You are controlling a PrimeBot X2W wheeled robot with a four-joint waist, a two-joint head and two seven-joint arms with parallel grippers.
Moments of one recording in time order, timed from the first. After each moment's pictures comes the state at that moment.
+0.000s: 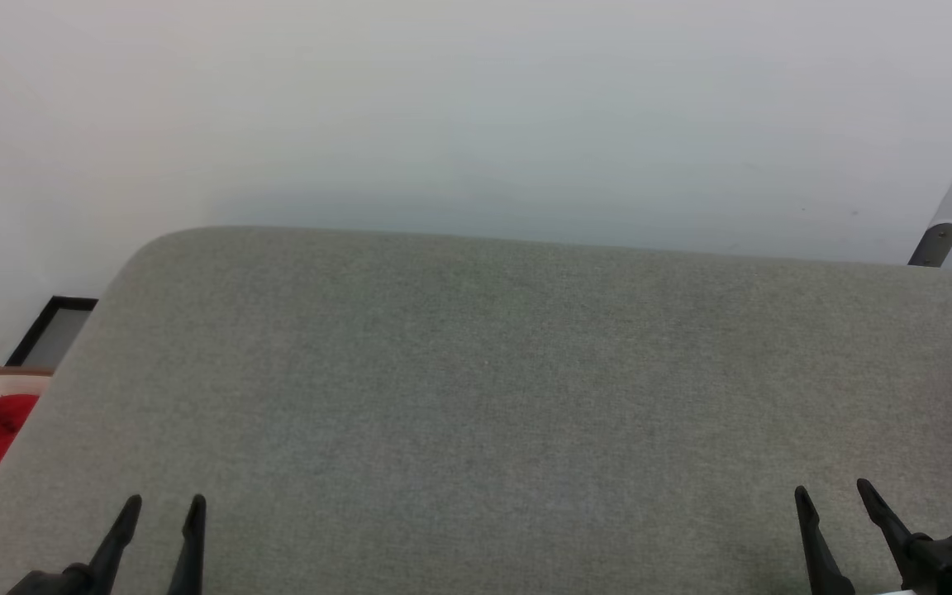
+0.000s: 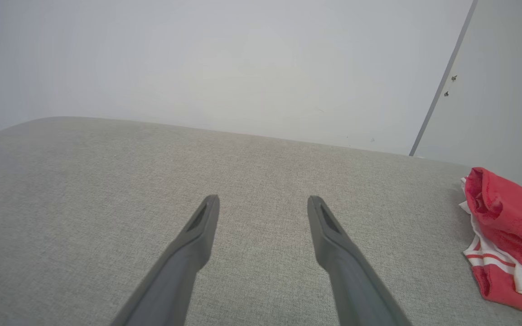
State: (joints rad) left arm 0.13 0.34 0.01 0.15 -0.40 -0.13 -0.26; right arm 0.04 -0.16 0.02 0.28 0.14 0.13 -0.26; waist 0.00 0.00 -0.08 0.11
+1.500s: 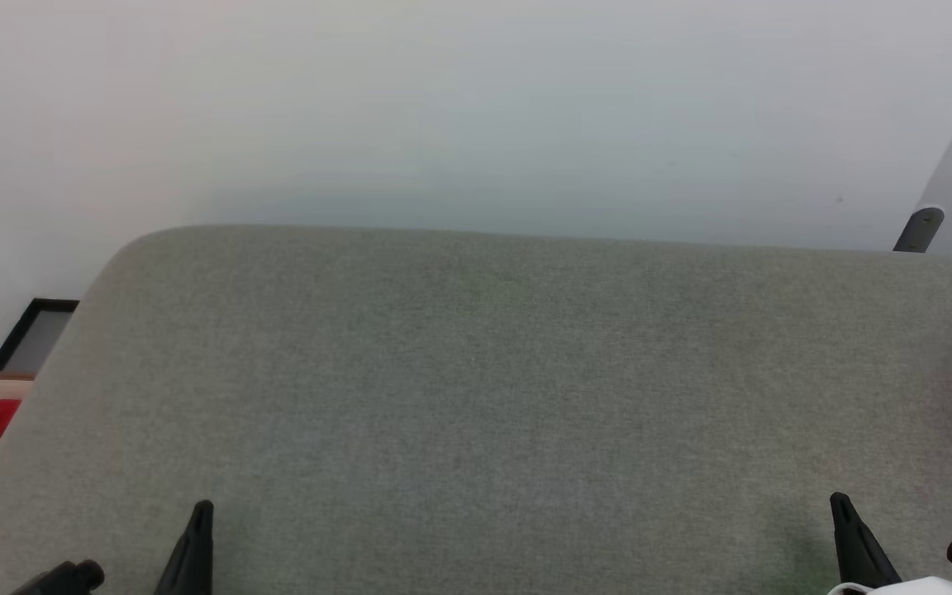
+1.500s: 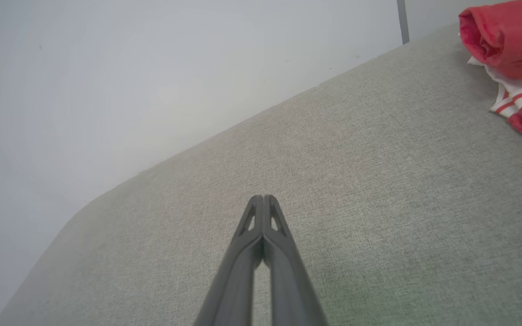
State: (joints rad) left arm 0.08 0.24 0.01 0.22 -0.80 -0.13 -0.14; right arm 0.03 -0.11 -0.02 0.31 0.61 0.13 -0.14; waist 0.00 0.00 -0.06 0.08
